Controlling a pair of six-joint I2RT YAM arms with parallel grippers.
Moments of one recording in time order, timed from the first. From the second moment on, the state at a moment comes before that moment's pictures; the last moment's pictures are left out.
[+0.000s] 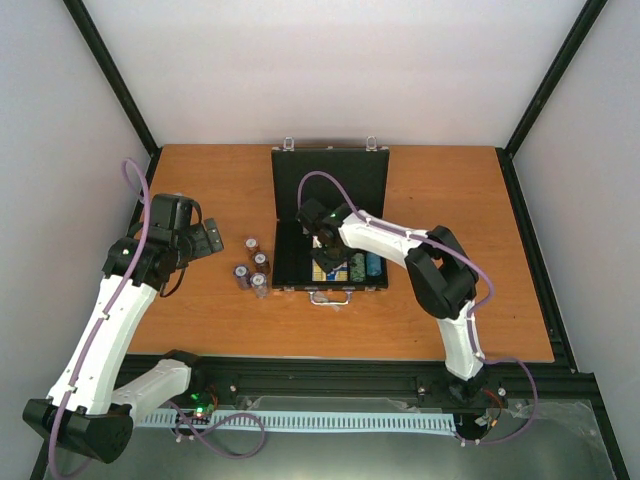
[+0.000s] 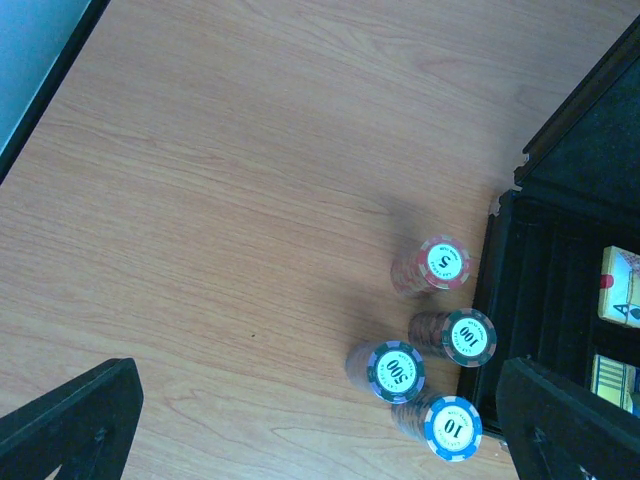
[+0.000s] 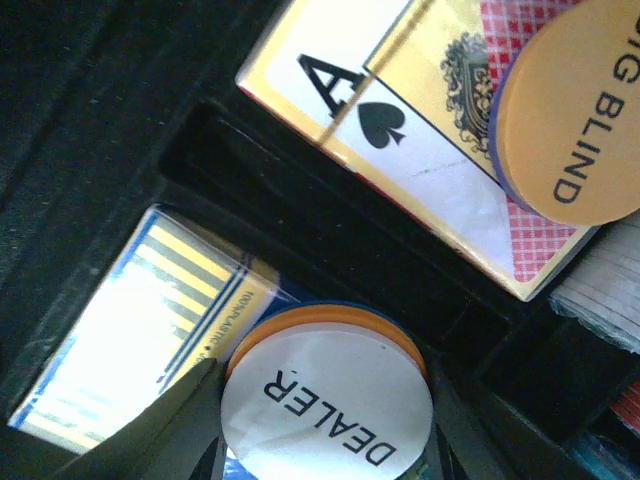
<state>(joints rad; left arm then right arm) -0.24 0.98 1.15 -1.07 -0.27 -0.52 0.80 2.06 1.59 -0.91 0.15 0.11</state>
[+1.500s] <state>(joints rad) -0.24 0.99 1.15 -1.07 -0.28 -0.52 0.80 2.01 1.48 -0.84 0.09 0.18</state>
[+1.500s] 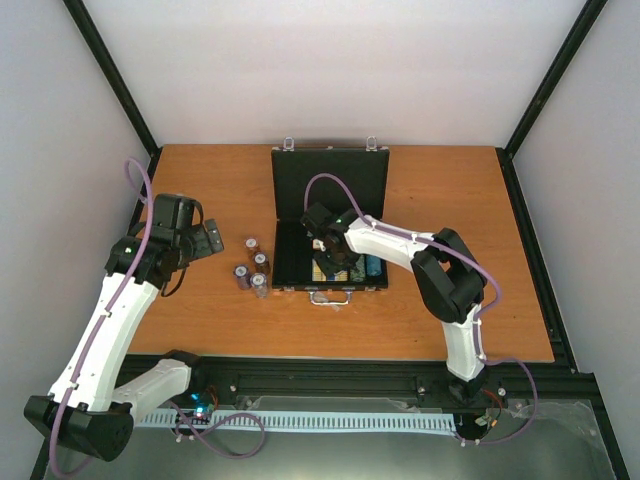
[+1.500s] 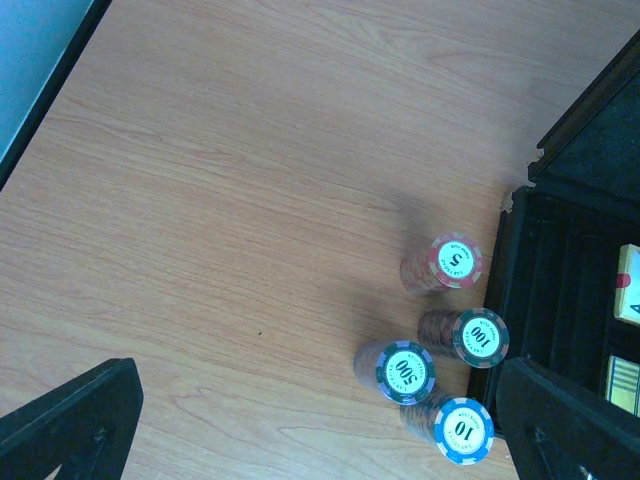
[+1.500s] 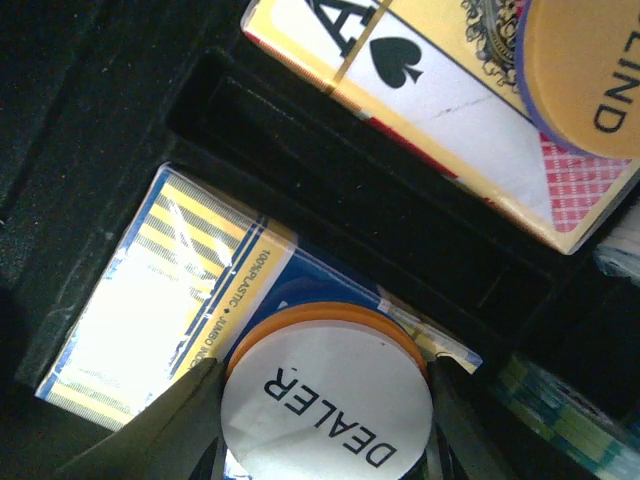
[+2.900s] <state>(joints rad) -0.24 1.00 1.14 -1.07 -0.29 -0.52 0.81 1.95 1.69 -0.94 0.05 0.16</state>
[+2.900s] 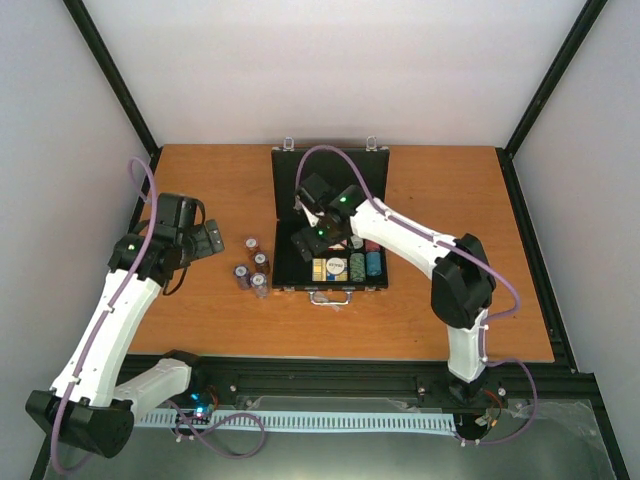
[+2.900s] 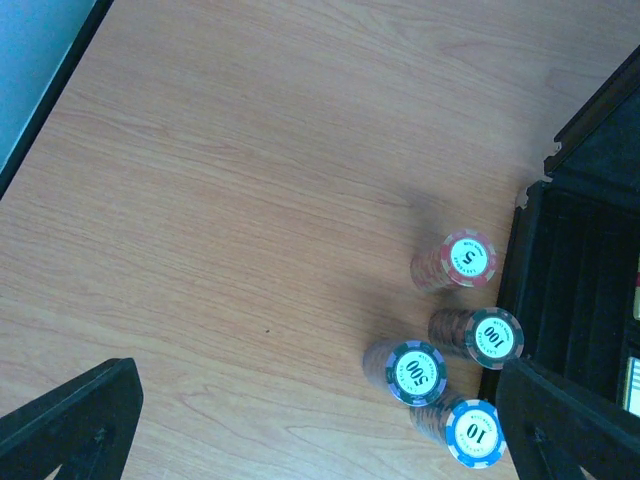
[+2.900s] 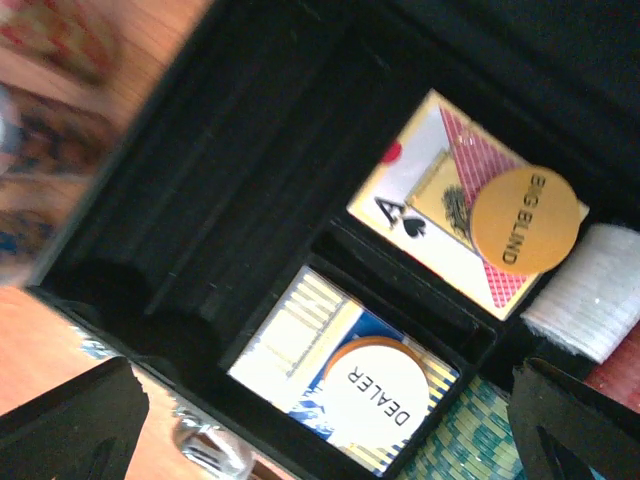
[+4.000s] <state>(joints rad) -0.23 1.00 1.26 -1.14 -0.37 -0.51 1.04 2.21 2.01 -1.00 -0.17 0.17</state>
